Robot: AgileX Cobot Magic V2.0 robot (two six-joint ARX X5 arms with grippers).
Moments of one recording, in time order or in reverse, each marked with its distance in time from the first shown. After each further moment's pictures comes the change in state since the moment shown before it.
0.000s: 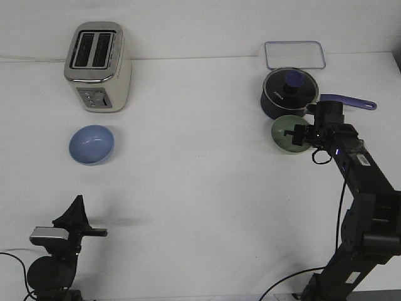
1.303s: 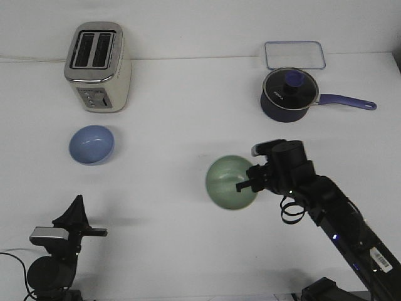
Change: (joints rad) left arm 0.000 0.000 0.000 0.000 0.000 0.000; right arm 0.578 -0.631 -0.325 -0.134 -0.150 0.099
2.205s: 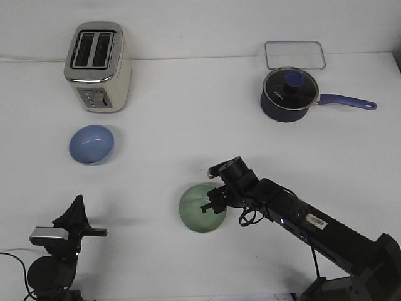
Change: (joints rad) left arm 0.000 0.000 0.000 0.000 0.000 -0.011; right arm 0.200 0.302 -0.072 0.175 0.018 0.050
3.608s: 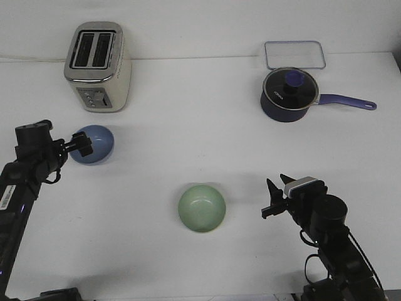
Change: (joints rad) left arm 0.172 1.387 1.155 -0.595 0.046 -0.219; right arm -0.398 -0.845 -0.478 0.322 0.004 -0.217
